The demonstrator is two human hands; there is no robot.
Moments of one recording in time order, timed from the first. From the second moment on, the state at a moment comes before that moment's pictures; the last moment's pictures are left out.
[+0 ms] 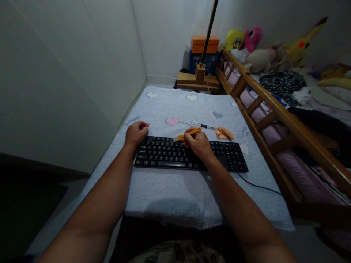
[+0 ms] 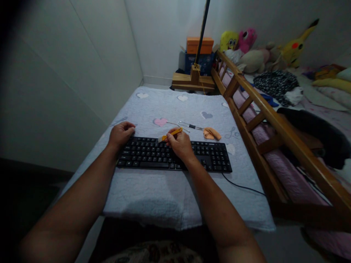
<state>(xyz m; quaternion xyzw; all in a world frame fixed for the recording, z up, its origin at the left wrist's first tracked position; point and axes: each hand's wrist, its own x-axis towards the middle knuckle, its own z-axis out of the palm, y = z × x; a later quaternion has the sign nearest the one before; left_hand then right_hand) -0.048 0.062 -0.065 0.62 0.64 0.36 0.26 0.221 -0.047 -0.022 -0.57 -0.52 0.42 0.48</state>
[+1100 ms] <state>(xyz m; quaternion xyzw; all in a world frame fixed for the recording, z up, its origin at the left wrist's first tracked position) -0.048 0.063 -0.065 0.63 0.65 0.35 0.25 0.241 -0.051 -0.015 -0.66 -0.59 0.24 0.41</state>
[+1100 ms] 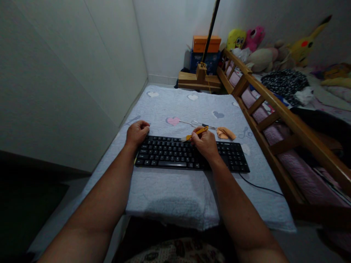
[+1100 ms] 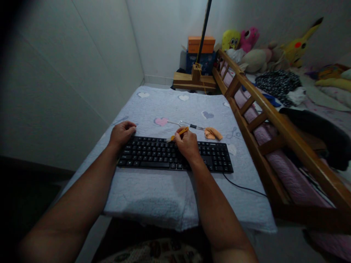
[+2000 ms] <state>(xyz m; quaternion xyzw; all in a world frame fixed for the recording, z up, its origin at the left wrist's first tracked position) -0.047 0.061 -0.062 0.63 0.64 0.36 0.26 0.222 -0.065 -0.014 -0.58 -0.55 0.39 0.46</state>
